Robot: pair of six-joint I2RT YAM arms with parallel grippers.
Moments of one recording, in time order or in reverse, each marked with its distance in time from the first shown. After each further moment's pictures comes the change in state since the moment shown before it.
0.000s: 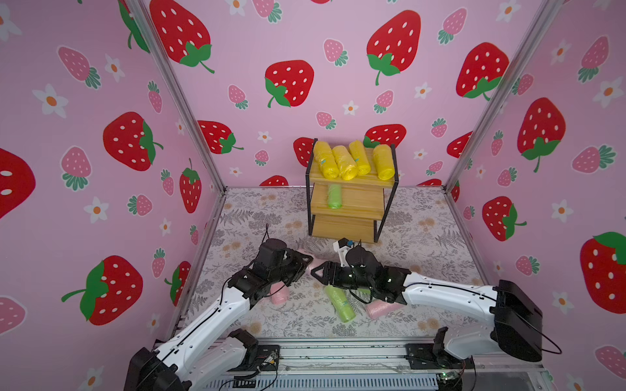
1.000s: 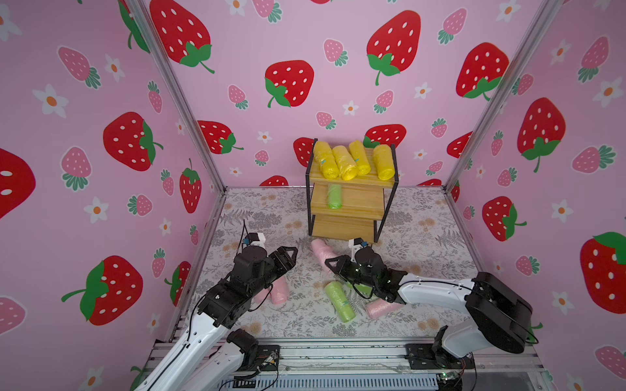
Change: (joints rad) left arm -0.003 -0.293 0.069 -0.211 -0.273 0.351; right arm -0.151 0.099 -0.190 0.404 0.092 0.182
